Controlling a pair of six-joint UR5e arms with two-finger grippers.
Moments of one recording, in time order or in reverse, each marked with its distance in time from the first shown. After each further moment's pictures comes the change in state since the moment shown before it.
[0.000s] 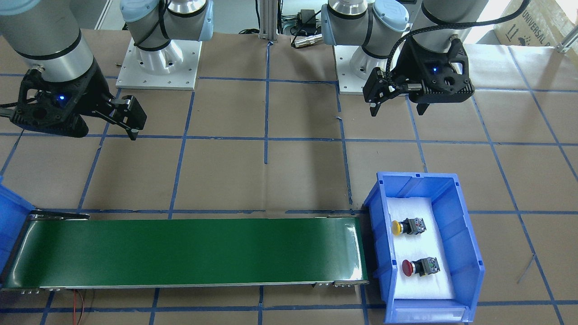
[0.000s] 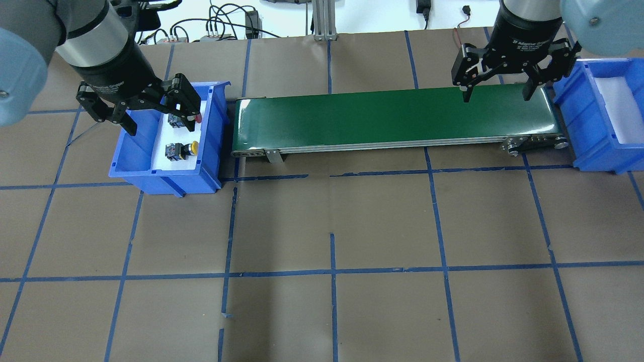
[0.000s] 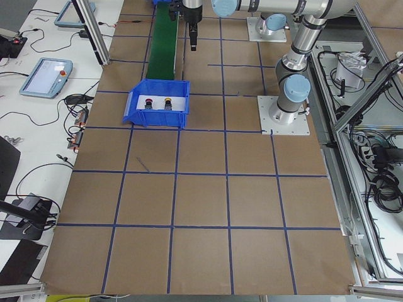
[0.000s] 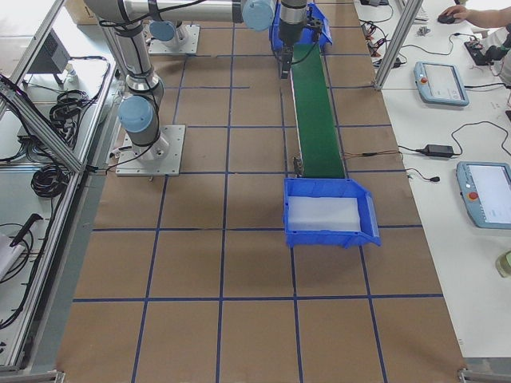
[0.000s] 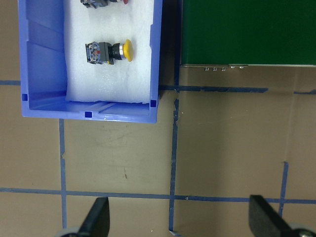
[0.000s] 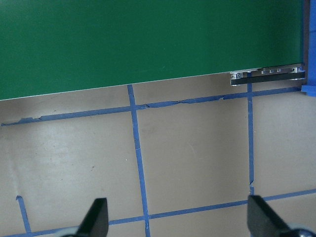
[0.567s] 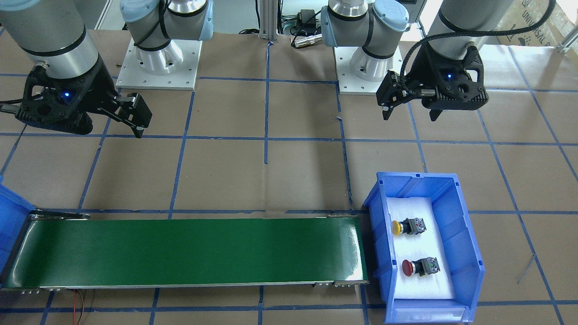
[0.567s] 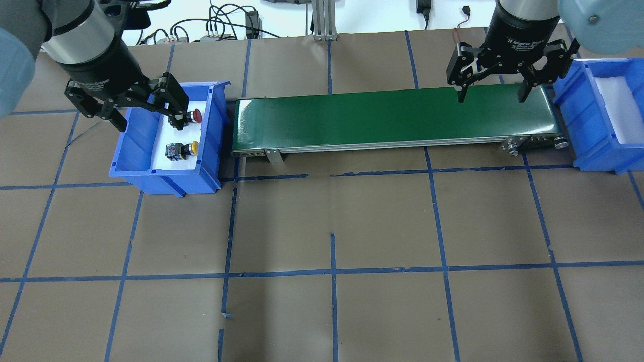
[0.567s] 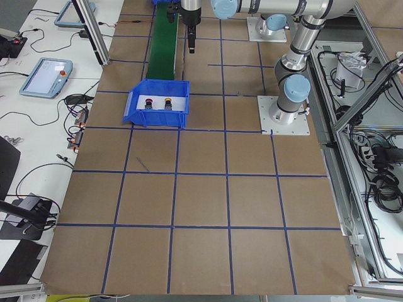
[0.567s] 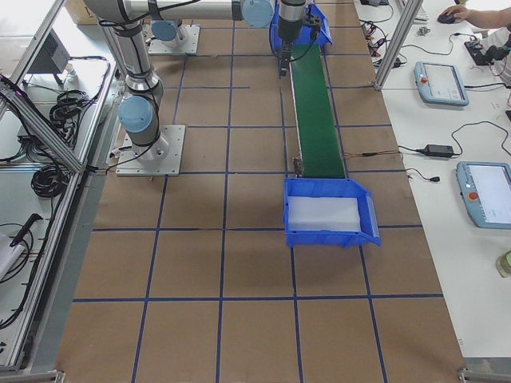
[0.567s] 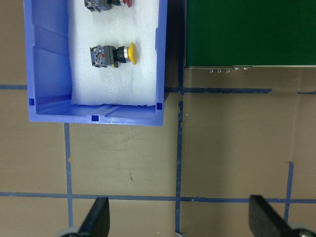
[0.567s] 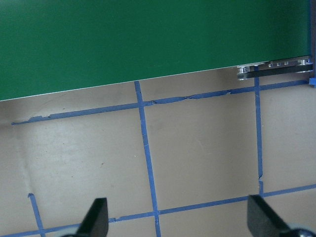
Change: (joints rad) left arm 0.069 -0.016 0.001 0.004 0.001 0.169; right arm 0.010 -0.002 -0.008 0.015 0.040 0.041
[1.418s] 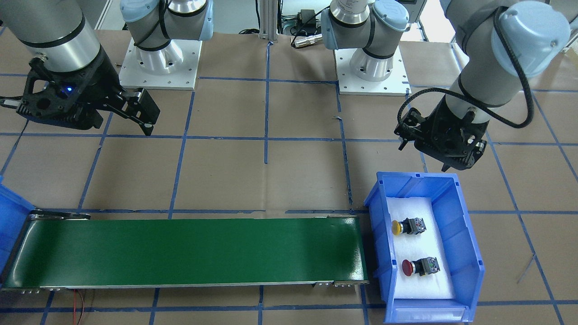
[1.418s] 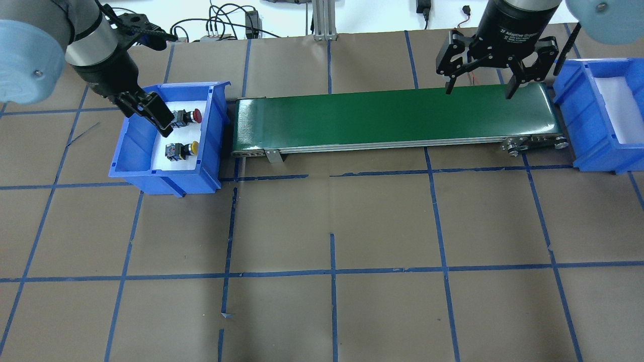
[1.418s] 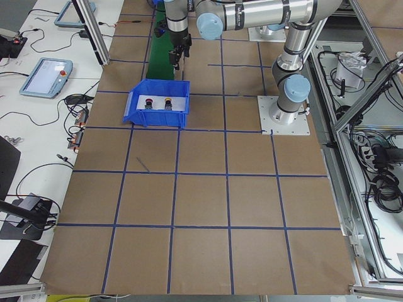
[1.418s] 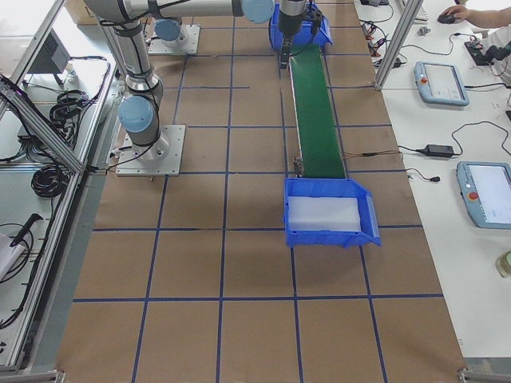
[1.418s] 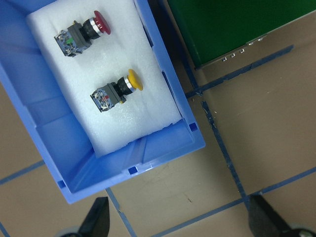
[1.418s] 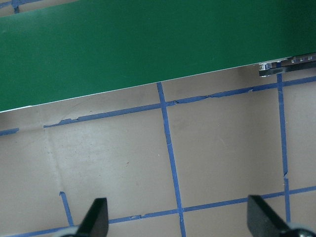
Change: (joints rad) left arm 0.061 -0.153 -0.006 0.120 0.009 0.635; right arm 0.003 0.003 -0.026 0.016 0.048 0.033
